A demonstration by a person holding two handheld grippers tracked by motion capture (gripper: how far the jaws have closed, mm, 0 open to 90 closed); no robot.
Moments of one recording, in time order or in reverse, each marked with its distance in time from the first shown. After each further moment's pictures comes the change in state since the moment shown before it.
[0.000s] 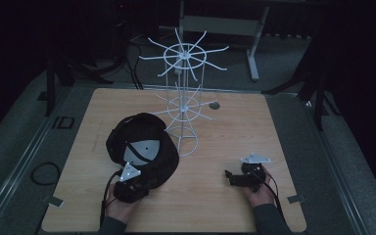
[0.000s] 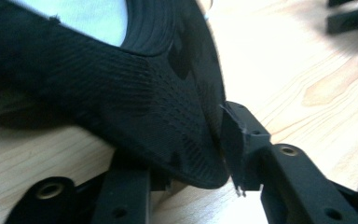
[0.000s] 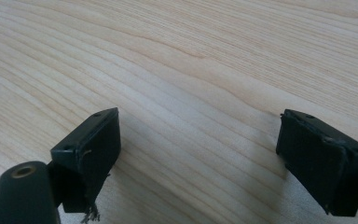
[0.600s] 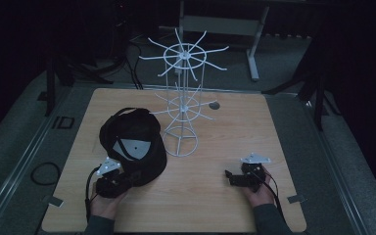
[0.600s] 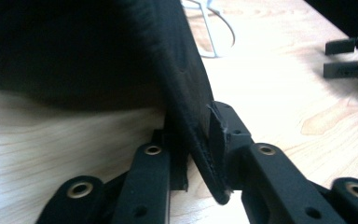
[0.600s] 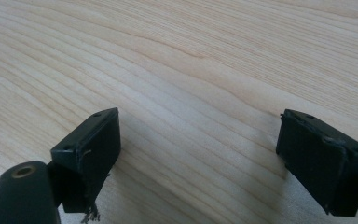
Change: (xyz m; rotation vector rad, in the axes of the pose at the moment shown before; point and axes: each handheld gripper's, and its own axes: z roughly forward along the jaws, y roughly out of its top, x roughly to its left) left arm 0.029 0.008 -0.037 -0.063 0.024 -0.126; right arm 0.000 0.000 0.000 0.000 0.000 0.001
